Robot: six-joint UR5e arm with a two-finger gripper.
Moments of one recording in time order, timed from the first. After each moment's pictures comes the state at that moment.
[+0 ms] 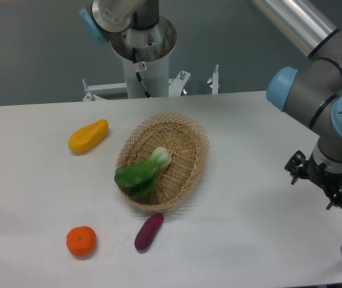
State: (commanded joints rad) arm 2.71 -2.22 -1.14 -1.23 1.57 1.52
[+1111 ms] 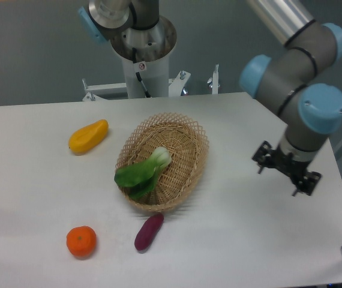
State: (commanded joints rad) arm 2.60 -2.01 -1.48 -1.22 1.53 1.33
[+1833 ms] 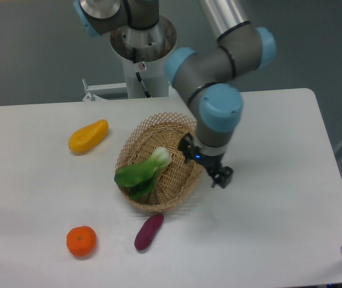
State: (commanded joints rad) arm 2.43 -1.90 -1.75 -1.11 1.53 1.29
